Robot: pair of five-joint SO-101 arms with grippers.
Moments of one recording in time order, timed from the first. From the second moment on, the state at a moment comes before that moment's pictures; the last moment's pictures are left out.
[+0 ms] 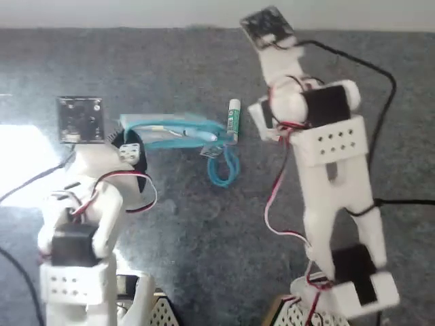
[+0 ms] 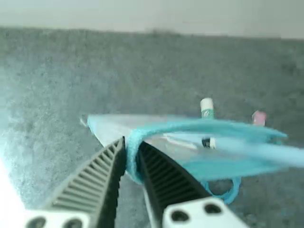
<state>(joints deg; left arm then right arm) -3.3 -63.3 38.2 68.3 8.6 -17.5 -7.4 -18.5 94.2 10.5</state>
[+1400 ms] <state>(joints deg) -13.2 -52.8 39.7 59.8 15.6 -14.4 -31.7 43.0 65.3 15.3</state>
